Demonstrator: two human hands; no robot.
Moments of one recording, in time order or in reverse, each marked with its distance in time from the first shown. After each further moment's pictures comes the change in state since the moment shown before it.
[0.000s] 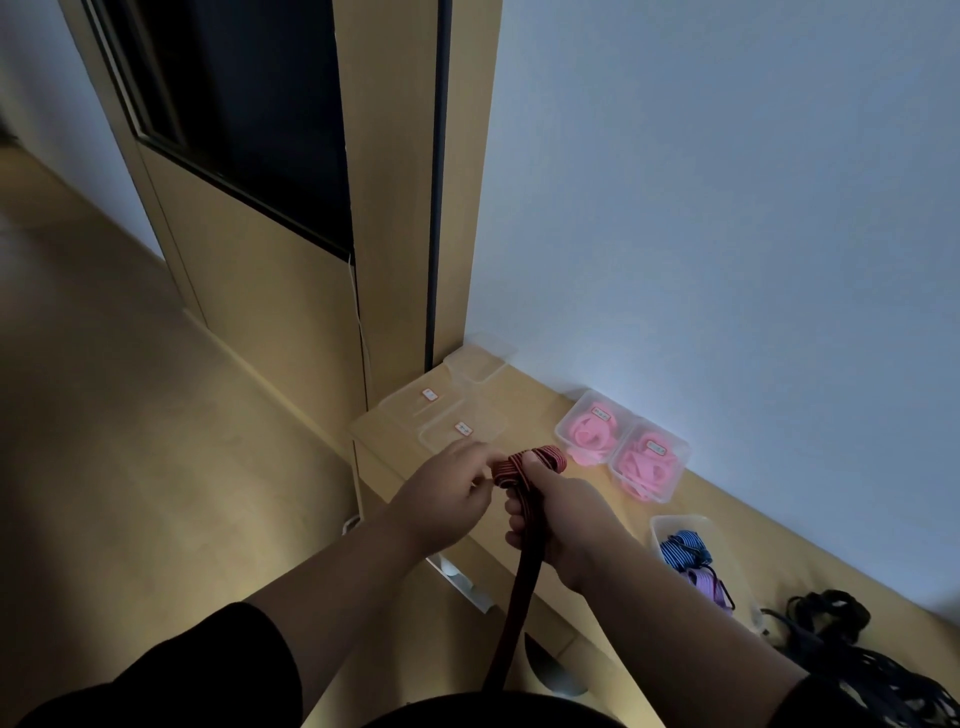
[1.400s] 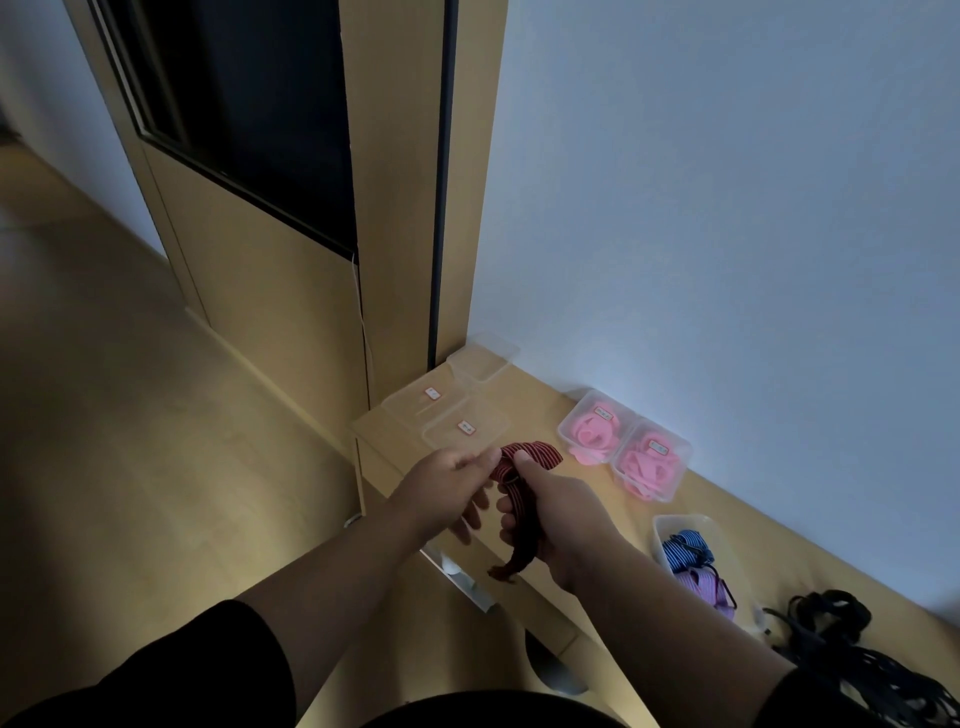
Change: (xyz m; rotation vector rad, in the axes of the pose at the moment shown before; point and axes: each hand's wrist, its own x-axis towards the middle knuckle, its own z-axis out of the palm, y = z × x) left_hand -0.004 0.005 -0.004 -0.600 -0.054 -0.500; right_hand 0.001 0.006 0.008 -0.035 0.035 -0.050
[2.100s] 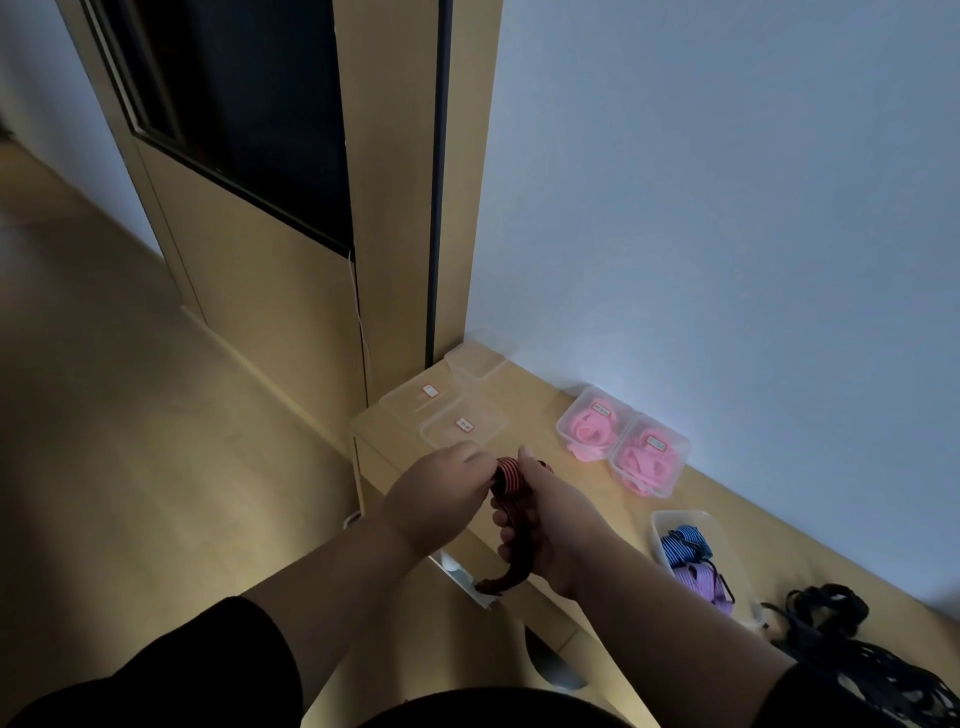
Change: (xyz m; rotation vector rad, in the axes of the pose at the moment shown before) left_hand 0.003 -0.009 -0.005 0.933 0.141 0.783; right_hand -0.002 0.004 0.000 0.064 -0.107 0.179
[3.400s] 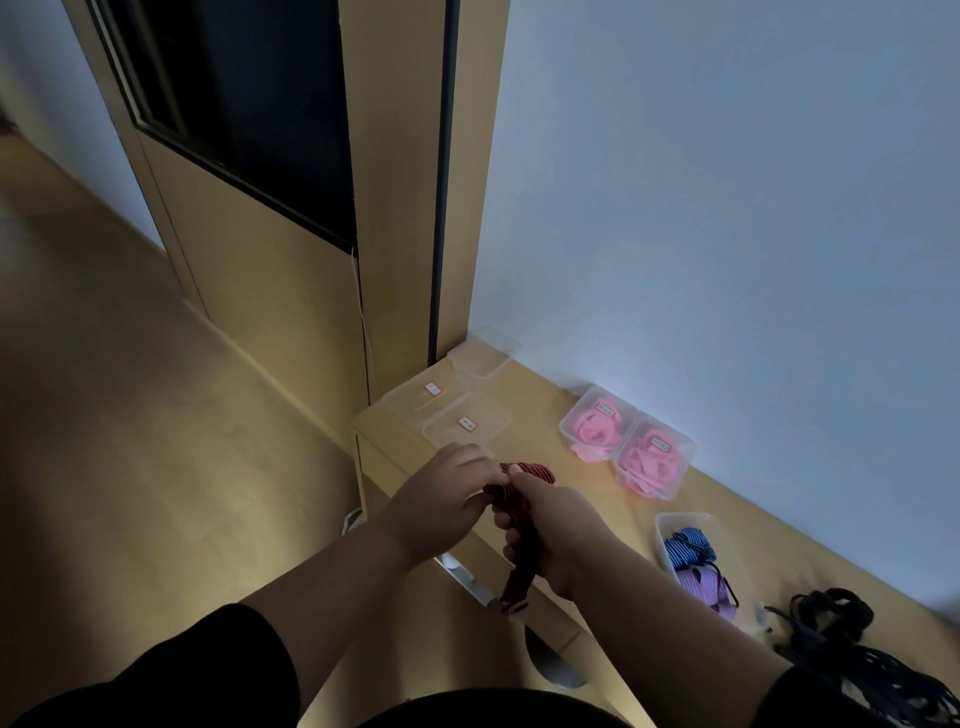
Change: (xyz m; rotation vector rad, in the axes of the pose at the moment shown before) left_hand -0.004 -0.006 0.001 -0.244 0.083 0.084; right_hand 0.006 0.000 0.005 -0.066 0.065 -0.041
